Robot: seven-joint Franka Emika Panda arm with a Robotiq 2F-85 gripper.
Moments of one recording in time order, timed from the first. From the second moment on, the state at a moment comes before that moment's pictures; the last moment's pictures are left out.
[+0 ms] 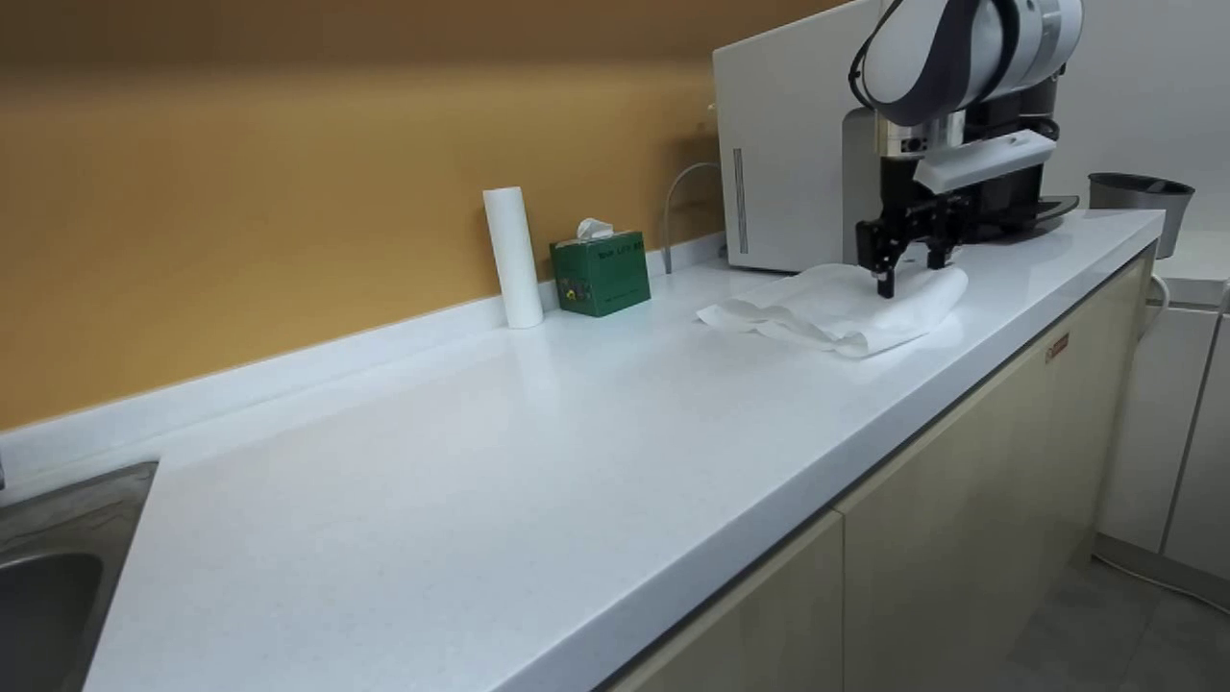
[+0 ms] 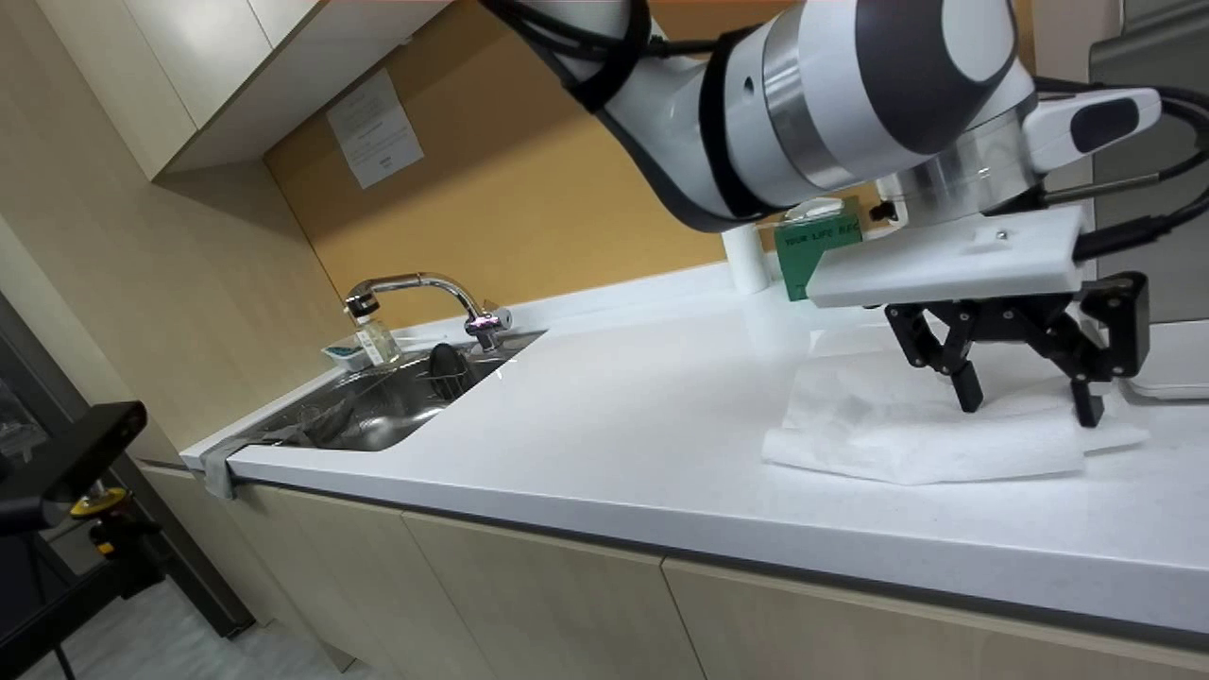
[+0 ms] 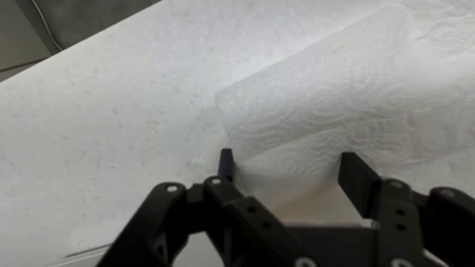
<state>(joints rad) -0.17 0.39 -0.21 -2.09 -0.04 2.61 0.06</state>
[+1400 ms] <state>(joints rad) -0.10 0.35 0.03 -2.16 0.03 2.53 -0.17</state>
